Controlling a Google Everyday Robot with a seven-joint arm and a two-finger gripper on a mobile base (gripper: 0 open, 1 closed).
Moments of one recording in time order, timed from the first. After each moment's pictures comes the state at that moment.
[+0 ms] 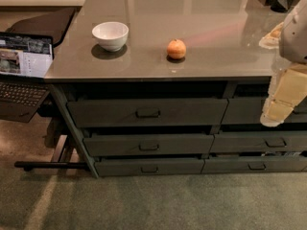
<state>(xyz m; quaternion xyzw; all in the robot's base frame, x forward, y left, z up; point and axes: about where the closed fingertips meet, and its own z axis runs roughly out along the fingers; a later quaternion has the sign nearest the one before) 0.438 -0.217 0.976 -0.60 0.78 -0.03 0.16</state>
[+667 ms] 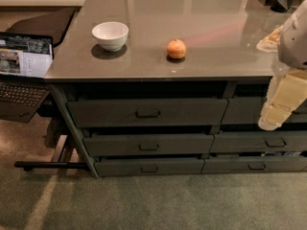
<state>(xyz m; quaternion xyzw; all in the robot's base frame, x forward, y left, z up) 0.437 -0.212 0.970 -0.61 0.77 -0.03 0.17</state>
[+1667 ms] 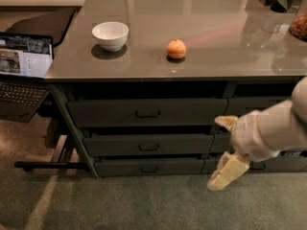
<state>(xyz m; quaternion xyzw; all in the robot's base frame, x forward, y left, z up) 0.414 -0.162 0.780 -0.58 0.76 0.13 0.25</state>
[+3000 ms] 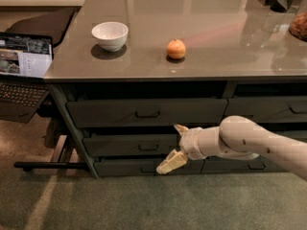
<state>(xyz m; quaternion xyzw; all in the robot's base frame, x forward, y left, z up) 0.529 -0.057 0.619 -0.51 0.74 0.23 0.37</state>
